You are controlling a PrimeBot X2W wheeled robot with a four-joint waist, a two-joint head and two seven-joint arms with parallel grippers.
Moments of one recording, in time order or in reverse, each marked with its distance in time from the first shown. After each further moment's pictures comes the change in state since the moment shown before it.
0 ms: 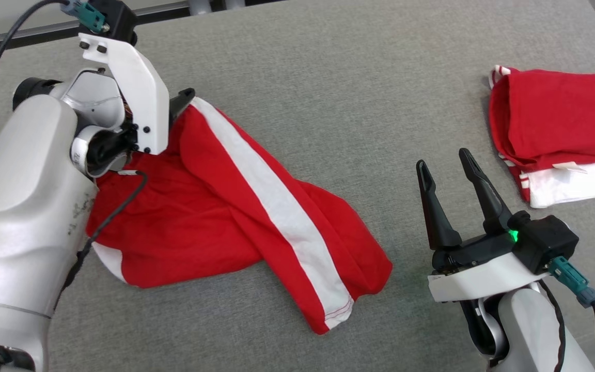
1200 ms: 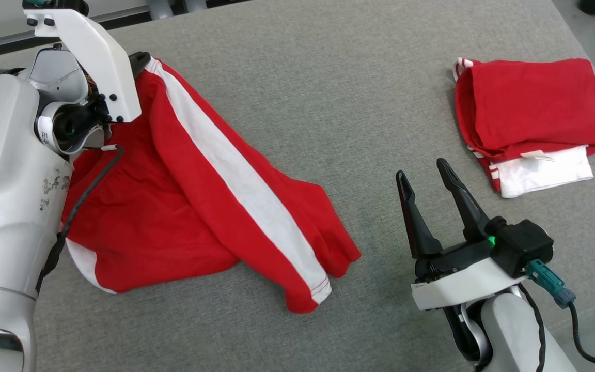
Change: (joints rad) left arm -0.082 0.026 0.014 0.115 -0.138 0.025 -0.058; right arm -0.004 0.028 0.034 0.043 -0.001 0.000 0.000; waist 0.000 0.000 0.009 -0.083
